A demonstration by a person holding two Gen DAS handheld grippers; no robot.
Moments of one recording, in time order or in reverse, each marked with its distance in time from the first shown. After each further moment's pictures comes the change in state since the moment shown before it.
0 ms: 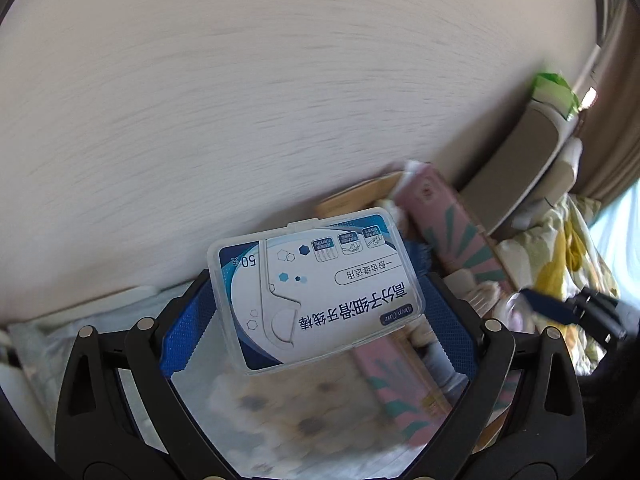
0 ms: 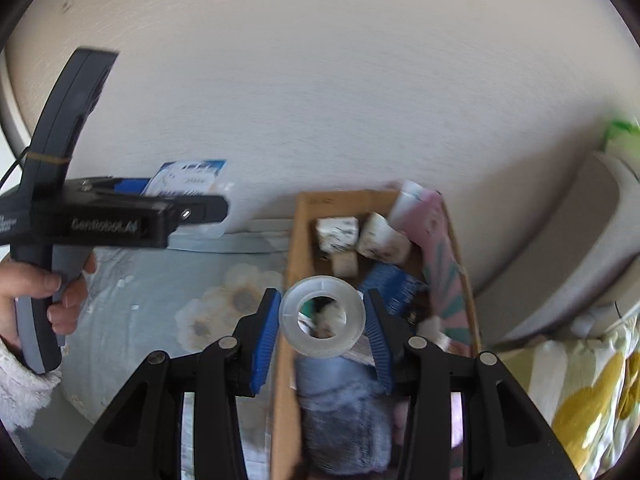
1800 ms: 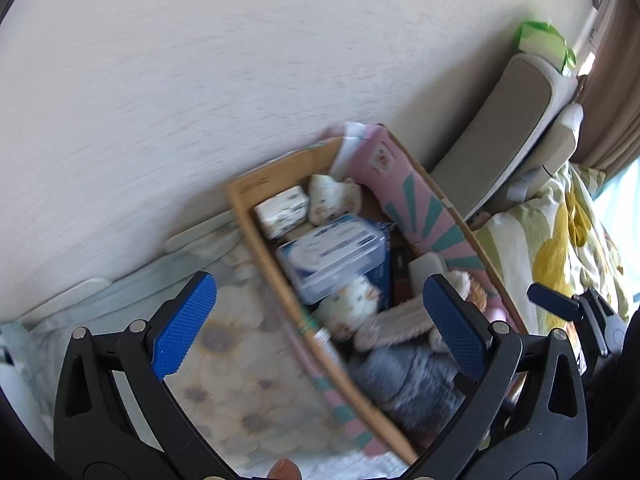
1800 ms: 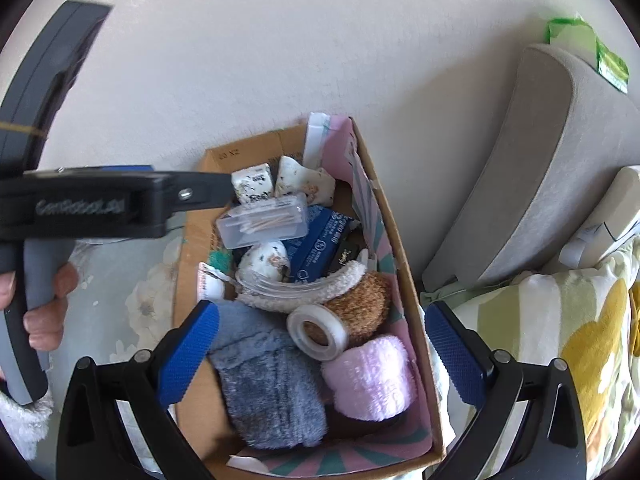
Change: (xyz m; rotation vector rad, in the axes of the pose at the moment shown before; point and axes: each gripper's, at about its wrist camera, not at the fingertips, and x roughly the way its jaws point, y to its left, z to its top) left arm 0.033 -0.062 -0.011 0.047 0.092 0.037; right arm 0.013 -0.061 -0.047 0.152 0.061 -0.065
